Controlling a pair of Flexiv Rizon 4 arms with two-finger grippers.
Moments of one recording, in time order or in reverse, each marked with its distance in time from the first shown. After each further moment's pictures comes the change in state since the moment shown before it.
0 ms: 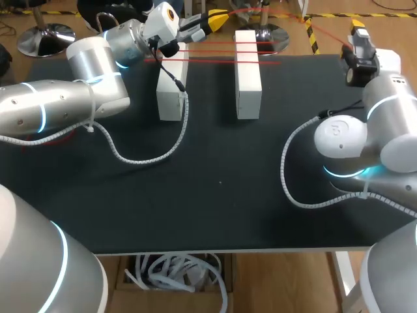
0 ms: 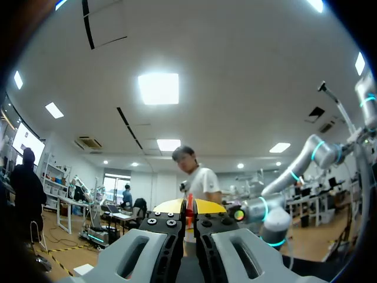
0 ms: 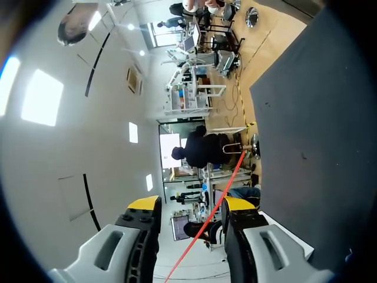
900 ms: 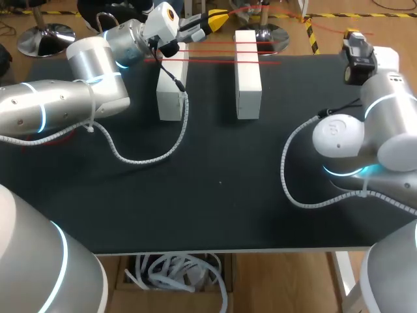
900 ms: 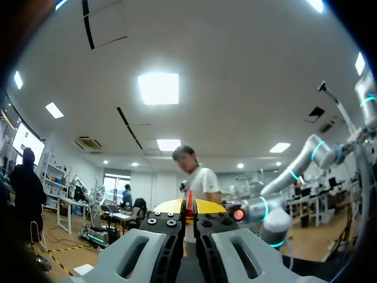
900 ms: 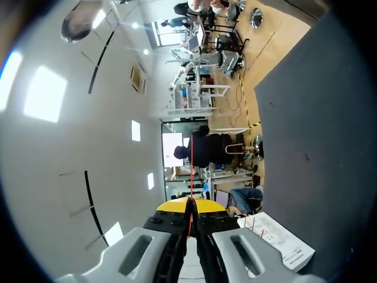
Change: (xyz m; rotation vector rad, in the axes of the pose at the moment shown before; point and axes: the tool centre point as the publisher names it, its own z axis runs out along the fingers) left arm 0.000 0.000 0.000 0.000 0.000 0.000; right arm 0.006 -0.006 0.002 0.006 0.025 -0.037
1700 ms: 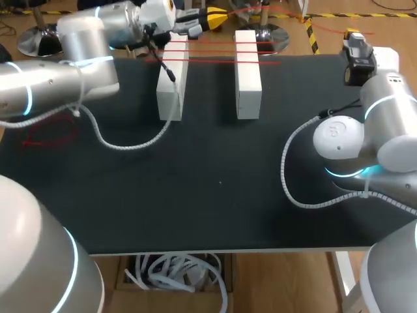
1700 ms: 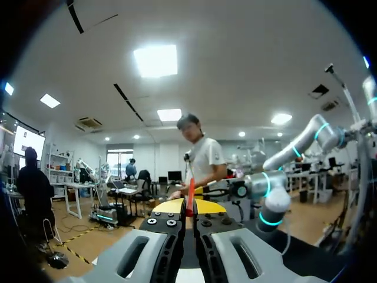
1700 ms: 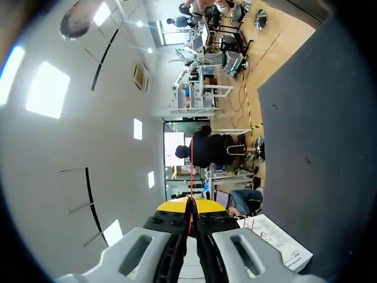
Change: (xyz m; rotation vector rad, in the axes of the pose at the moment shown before) left arm -0.009 0.006 -0.003 -0.273 -0.007 0.038; right arm -0.001 0.001 0.001 0.001 0.006 -0.015
